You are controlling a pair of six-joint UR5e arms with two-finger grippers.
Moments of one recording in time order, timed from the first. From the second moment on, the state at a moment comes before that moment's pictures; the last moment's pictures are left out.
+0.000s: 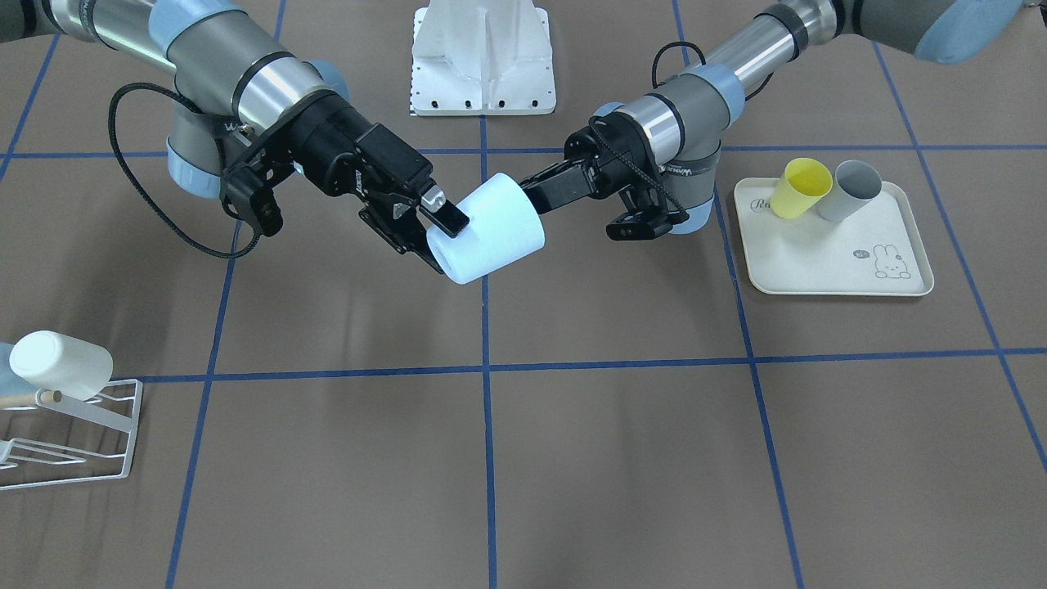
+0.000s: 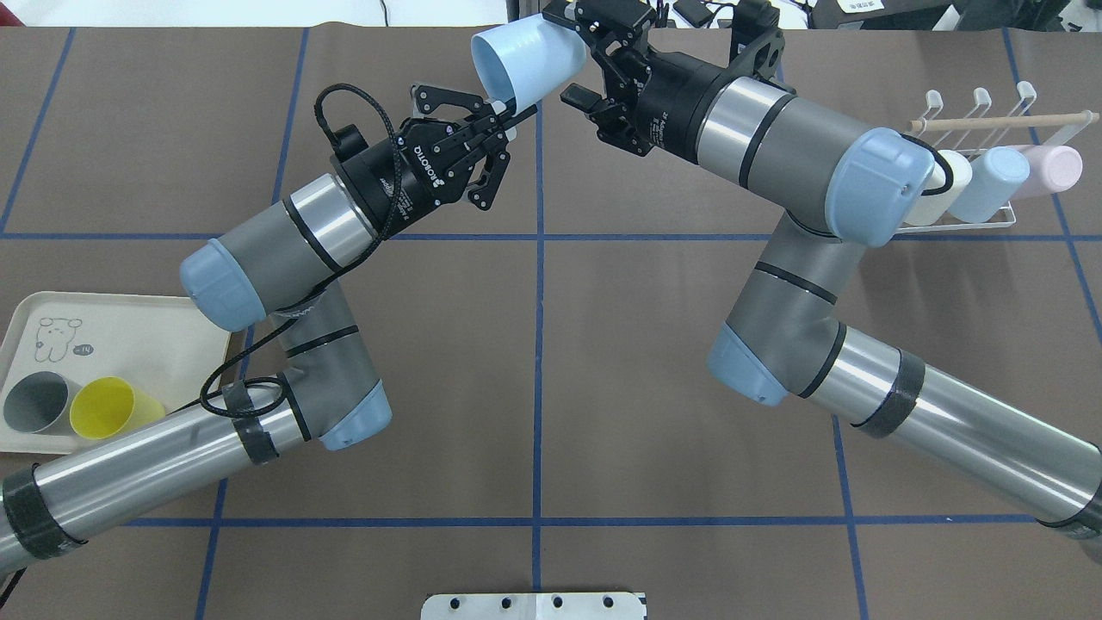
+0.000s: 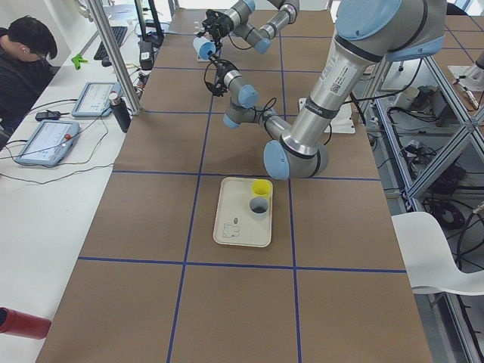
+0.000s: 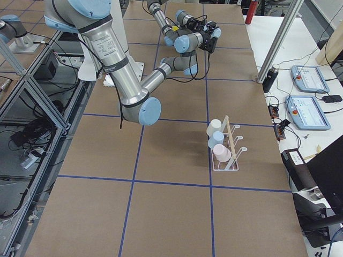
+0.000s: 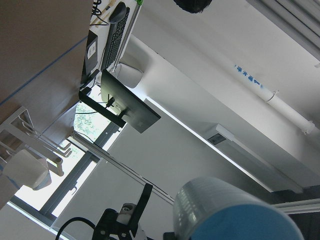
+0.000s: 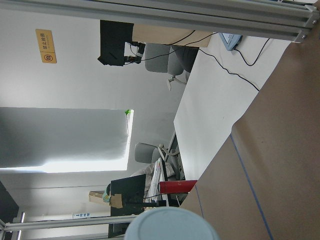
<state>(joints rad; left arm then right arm) -0.57 -2.27 -1.30 -3.44 -1.36 -2.58 0.69 -0.96 1.58 -0.27 1.50 2.03</state>
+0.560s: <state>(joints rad) -0.55 -2.29 -1.28 -3.44 -1.34 -2.58 0.69 -0.96 1.58 -0.27 1.50 2.03</state>
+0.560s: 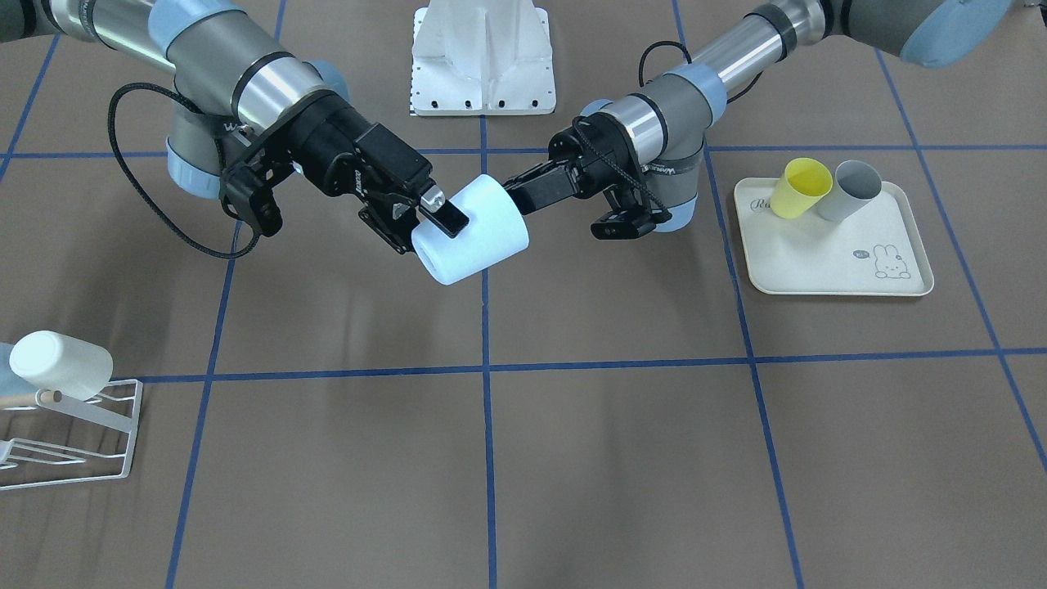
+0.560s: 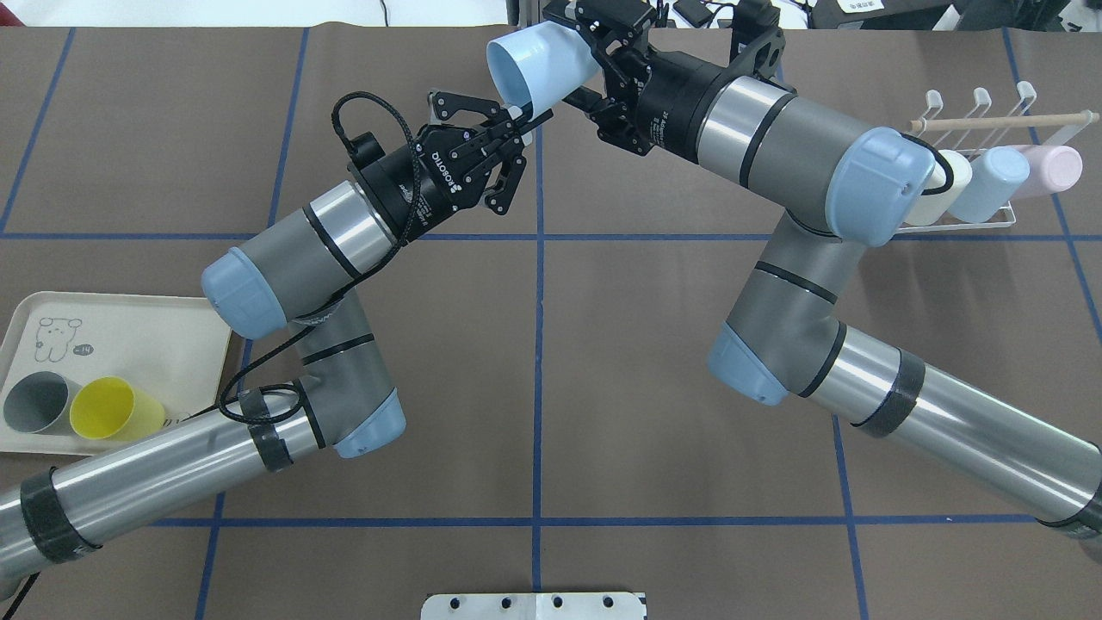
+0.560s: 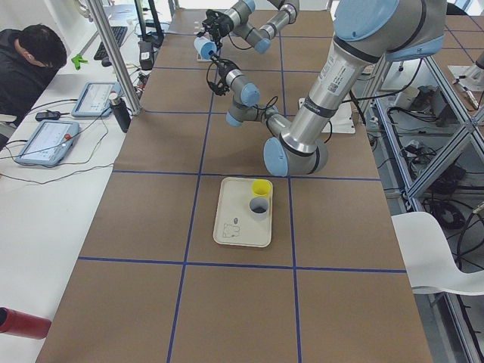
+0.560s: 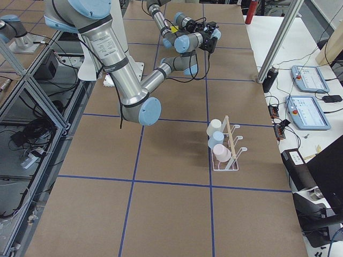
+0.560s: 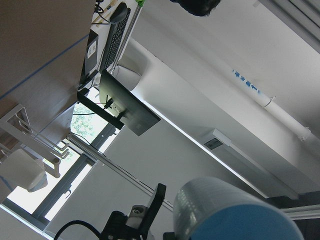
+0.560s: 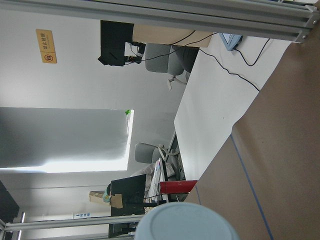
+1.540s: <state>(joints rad) -0.53 -2.30 -1.28 -3.44 -1.33 -2.57 0.69 -0.96 1.57 -0.27 1.49 2.03</state>
